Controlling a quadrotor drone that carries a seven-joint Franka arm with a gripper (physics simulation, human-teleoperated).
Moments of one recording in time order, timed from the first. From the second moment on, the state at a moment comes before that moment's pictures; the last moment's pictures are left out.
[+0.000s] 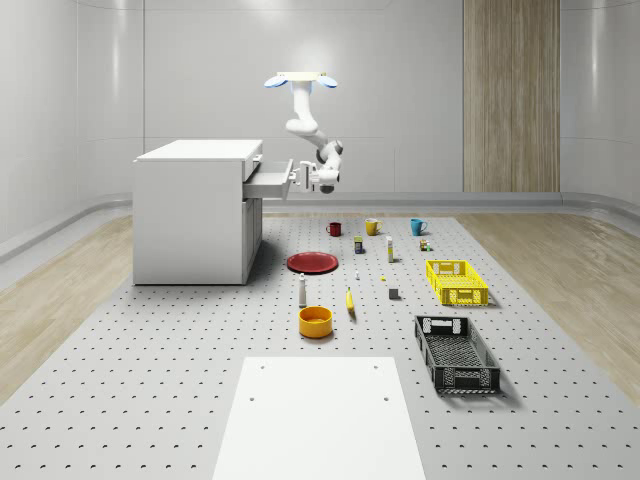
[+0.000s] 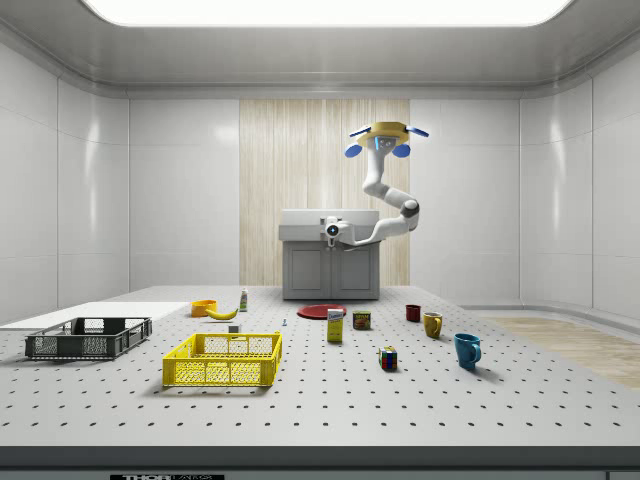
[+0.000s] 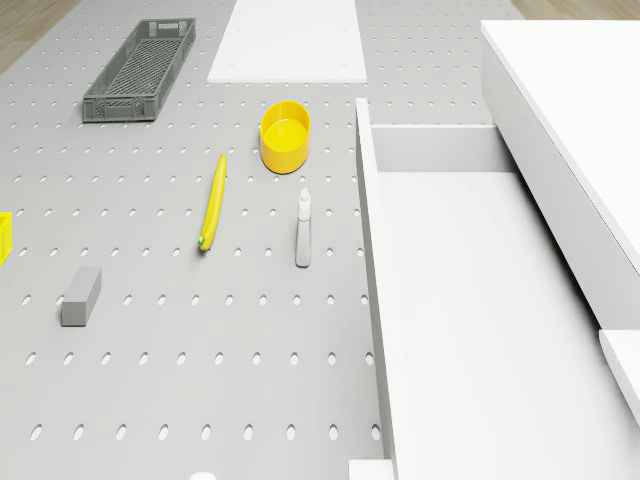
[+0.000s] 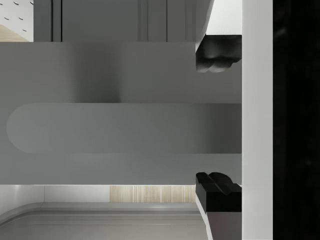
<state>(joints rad) 0.66 -1.09 -0.77 -2.45 0.89 1.77 0.84</state>
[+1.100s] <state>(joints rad) 0.71 -1.13 -0.78 -2.45 0.85 1.81 0.87</state>
